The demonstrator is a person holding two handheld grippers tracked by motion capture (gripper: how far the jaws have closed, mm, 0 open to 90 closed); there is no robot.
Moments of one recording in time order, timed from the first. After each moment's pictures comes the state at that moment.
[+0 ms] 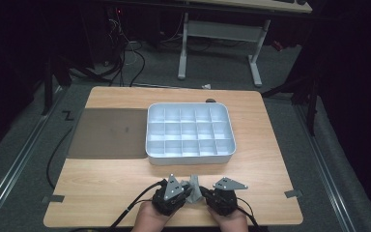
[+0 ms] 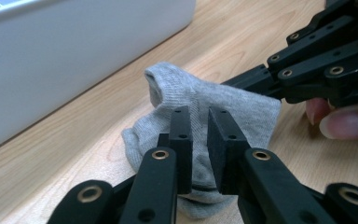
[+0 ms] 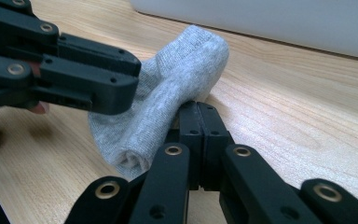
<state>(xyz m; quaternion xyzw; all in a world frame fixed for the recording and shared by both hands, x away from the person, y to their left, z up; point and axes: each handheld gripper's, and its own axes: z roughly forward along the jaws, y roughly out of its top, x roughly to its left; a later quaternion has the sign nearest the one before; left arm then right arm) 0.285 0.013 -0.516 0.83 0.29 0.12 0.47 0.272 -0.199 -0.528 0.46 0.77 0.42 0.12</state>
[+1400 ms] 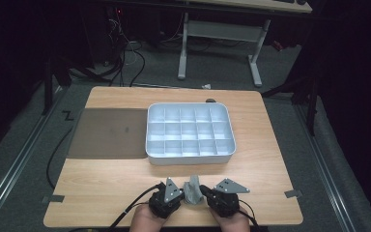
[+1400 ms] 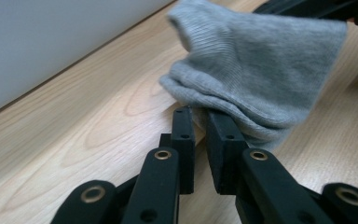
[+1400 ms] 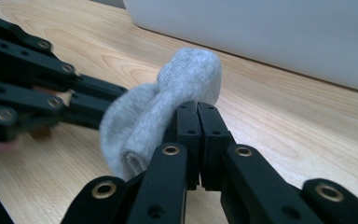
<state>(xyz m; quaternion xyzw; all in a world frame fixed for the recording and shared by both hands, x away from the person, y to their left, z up) 0.281 0.022 -0.527 0.85 0.31 0.13 0.41 0.263 -0.198 -0.516 0.45 0.77 0.42 0.17</state>
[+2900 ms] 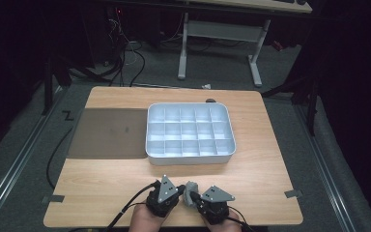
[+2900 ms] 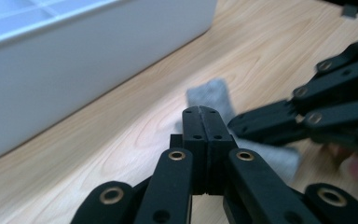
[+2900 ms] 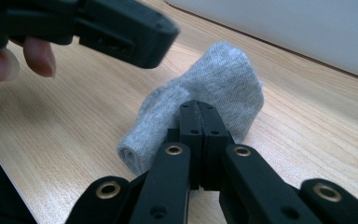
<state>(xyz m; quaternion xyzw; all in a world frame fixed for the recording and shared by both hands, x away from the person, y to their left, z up) 0.277 0.021 -0.509 0.81 0.31 0.14 0.47 0.251 -0.168 -0.527 0.40 0.80 0.40 0.18</state>
